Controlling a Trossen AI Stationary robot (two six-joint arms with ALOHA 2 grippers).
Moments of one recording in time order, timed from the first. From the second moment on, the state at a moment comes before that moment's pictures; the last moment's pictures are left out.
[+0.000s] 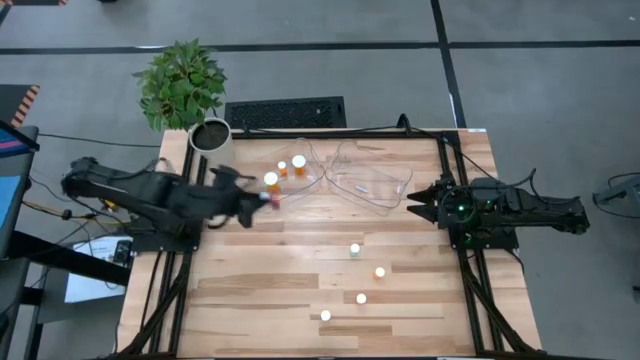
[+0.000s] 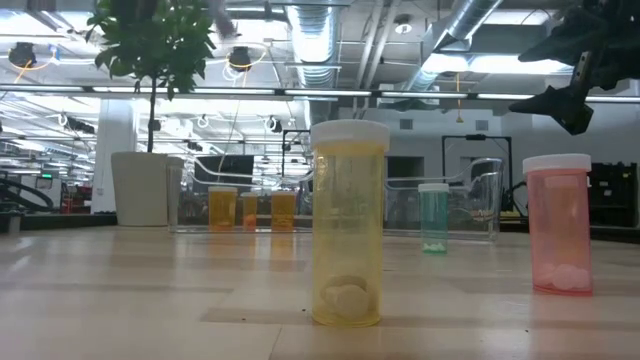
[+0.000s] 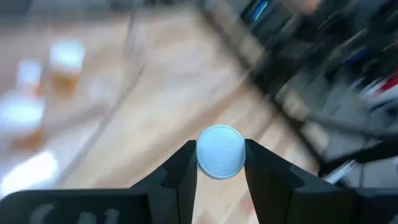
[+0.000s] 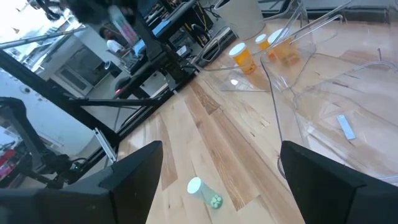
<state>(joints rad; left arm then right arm) -0.28 1.00 1.10 -0.73 -0.51 -1.09 -0.05 0.13 0.30 -0.37 0.08 0.70</state>
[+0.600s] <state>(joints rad) -0.08 1.17 1.10 -0.72 -0.63 -0.96 -0.05 0.13 0.30 -0.37 0.08 0.70</state>
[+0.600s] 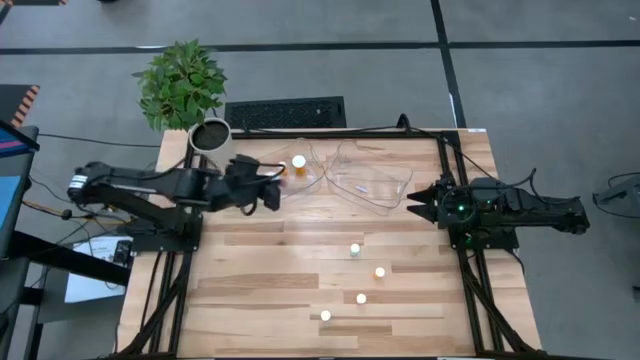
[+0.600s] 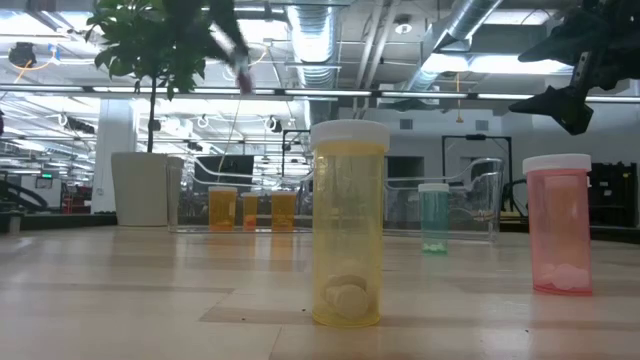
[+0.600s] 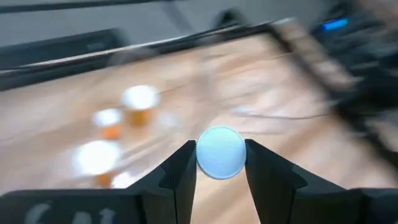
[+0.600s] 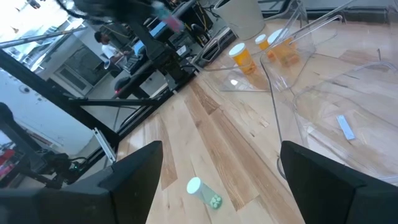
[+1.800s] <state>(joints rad) 0.23 1.67 1.06 -0.40 -0.48 -0.75 -0.05 0.13 0.30 -0.41 0.08 0.70</state>
